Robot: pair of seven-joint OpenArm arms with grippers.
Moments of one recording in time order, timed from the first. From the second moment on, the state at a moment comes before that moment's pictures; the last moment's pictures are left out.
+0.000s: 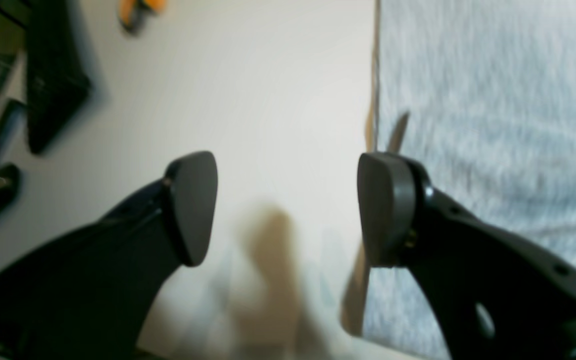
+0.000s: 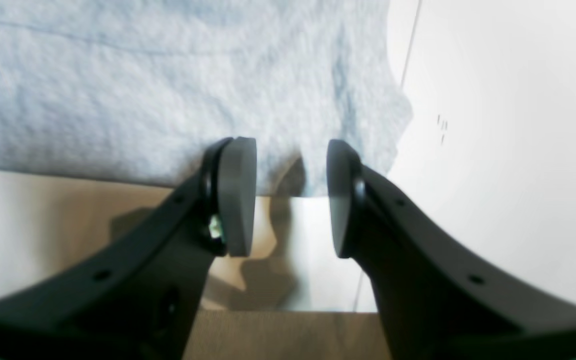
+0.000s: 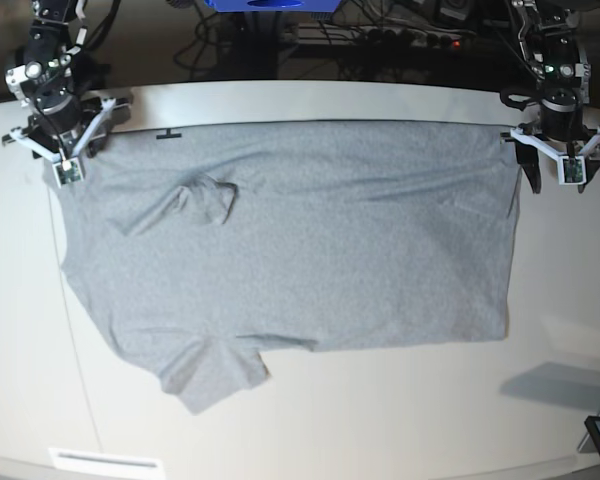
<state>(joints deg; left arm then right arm) 31.4 -18.6 -29.6 103.4 -2.7 -7.6 16.7 -27.2 2.7 21.7 113.5 -6.3 27.7 -44.9</state>
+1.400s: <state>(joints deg) 33.3 -19.7 -19.8 95.2 -3.4 -7.6 13.3 -29.4 2.4 20.4 108.7 -5.3 27.4 -39.3</state>
